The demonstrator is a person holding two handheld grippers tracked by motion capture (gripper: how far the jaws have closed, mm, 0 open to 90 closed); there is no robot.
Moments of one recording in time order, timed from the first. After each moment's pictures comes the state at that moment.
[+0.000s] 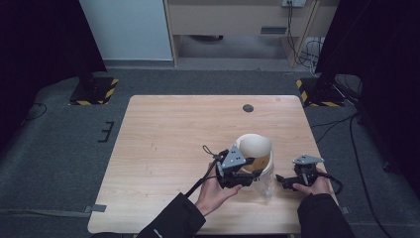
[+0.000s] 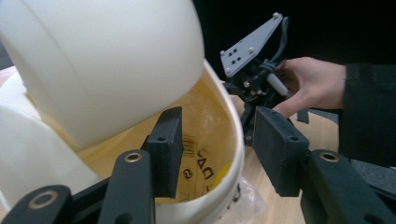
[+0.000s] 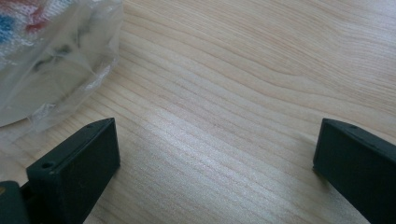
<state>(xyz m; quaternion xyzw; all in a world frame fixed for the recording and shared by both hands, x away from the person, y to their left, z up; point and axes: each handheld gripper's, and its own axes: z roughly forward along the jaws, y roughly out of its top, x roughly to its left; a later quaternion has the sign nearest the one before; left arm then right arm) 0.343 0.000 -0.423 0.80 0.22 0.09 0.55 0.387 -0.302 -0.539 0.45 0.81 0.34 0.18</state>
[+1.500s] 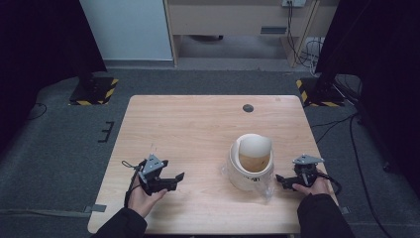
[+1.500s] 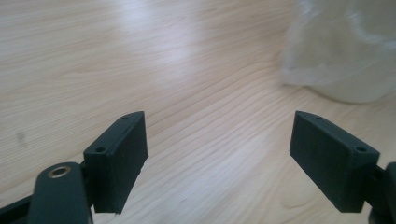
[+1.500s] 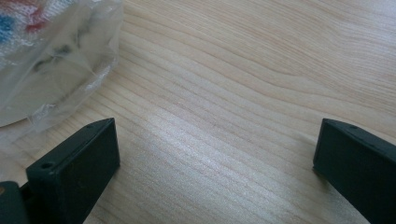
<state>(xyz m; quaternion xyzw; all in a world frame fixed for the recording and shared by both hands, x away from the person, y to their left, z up) 0.344 0.212 -0.492 0.78 0.41 0.18 0.44 0.387 -0.302 -0.539 0.45 0.81 0.34 0.18</state>
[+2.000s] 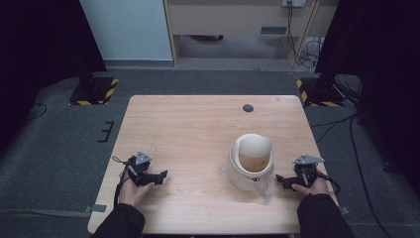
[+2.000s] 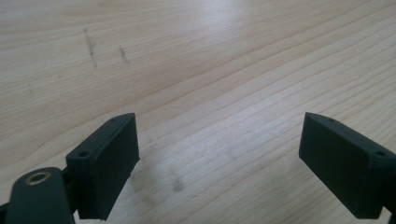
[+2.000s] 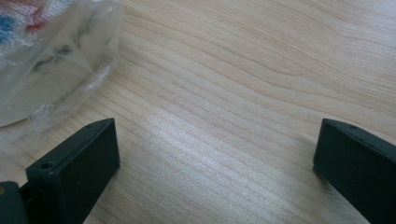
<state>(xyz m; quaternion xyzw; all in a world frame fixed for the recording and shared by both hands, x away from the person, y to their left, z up) 0.373 0.257 -0.522 0.78 0.49 0.18 0.34 0.387 -0.302 -0.539 0.45 0.81 0.34 0.18</state>
